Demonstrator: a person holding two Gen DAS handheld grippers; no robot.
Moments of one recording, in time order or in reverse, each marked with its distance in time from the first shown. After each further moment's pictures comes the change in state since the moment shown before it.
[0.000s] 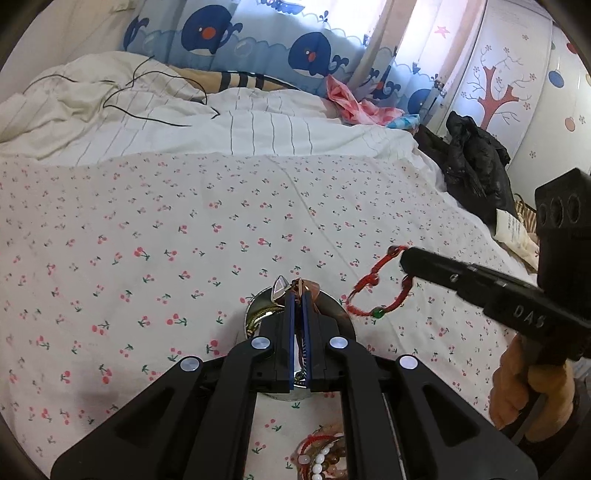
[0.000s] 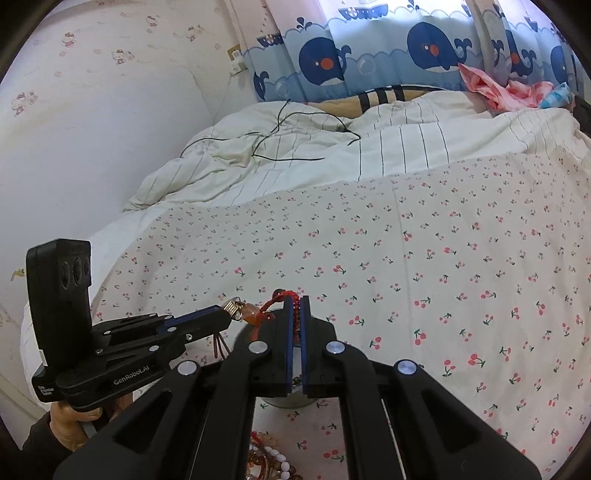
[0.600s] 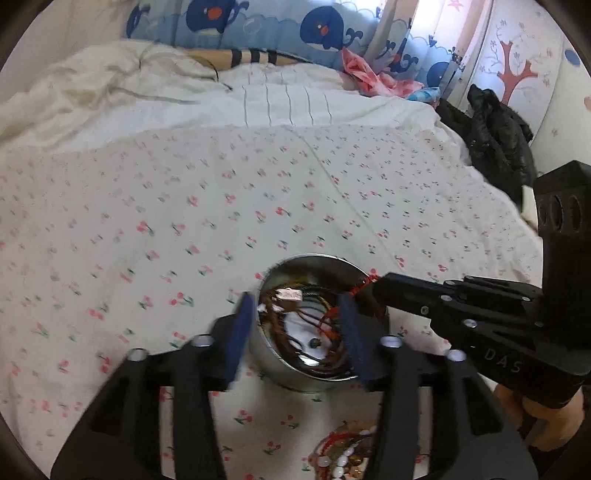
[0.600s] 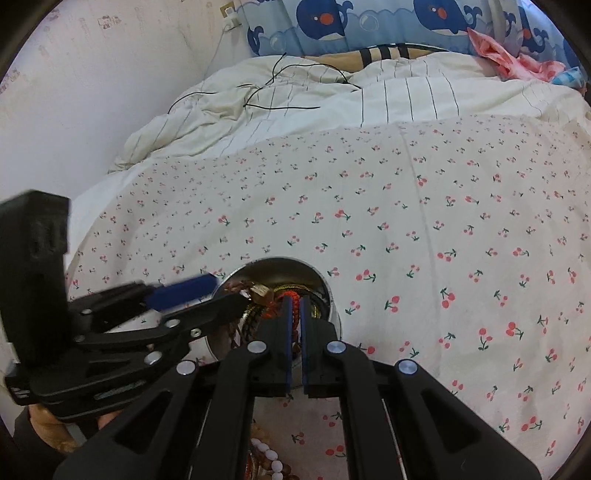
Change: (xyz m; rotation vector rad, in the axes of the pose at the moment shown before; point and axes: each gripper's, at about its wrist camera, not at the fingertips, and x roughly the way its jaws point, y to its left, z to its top) left arm 0.026 -0.004 -0.015 0.042 0.071 0.123; right arm 0.047 -0.001 -0.025 -0.008 0.146 -0.022
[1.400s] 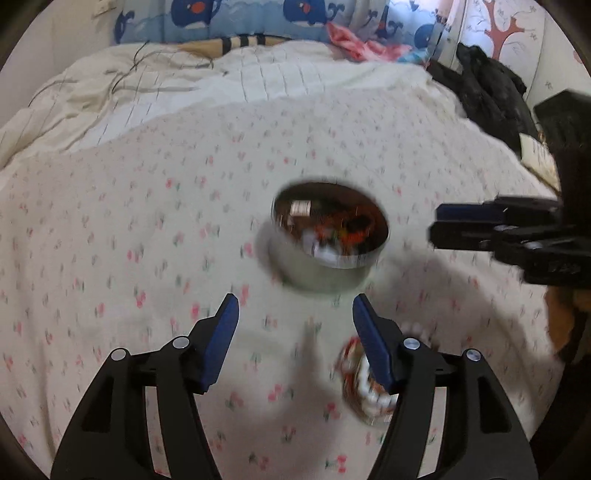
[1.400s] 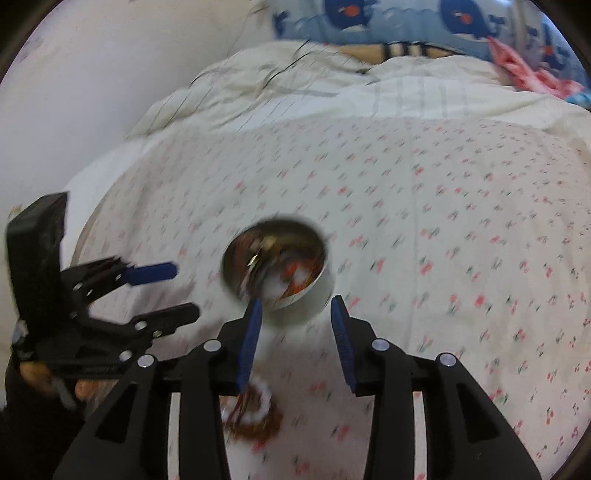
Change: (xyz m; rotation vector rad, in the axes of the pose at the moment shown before) left arm -0.037 0.005 -0.054 0.095 0.120 0.051; right arm -0.044 0.004 -0.028 -0.135 0.107 0.064
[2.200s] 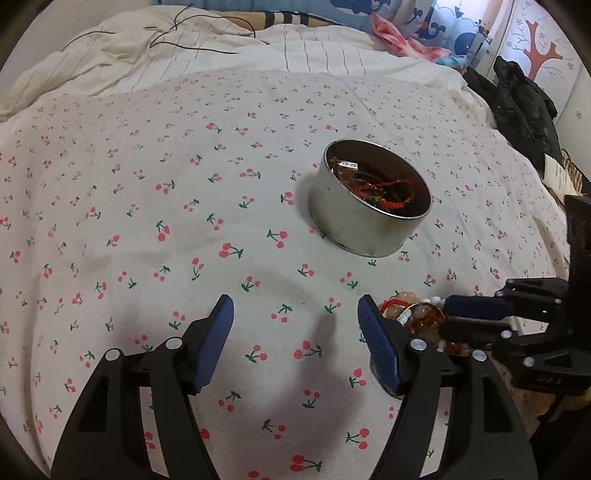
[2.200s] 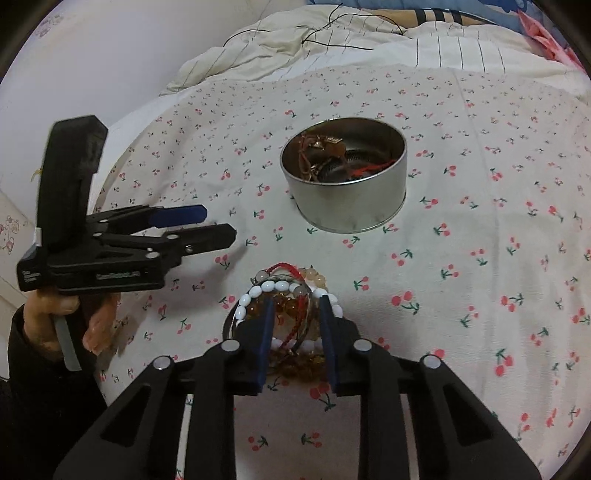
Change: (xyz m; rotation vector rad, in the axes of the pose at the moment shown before) left arm 0.001 0.022 -0.024 -0.140 0.052 0.030; right arm 0.036 0.026 -0.058 -0.003 0.099 0.086
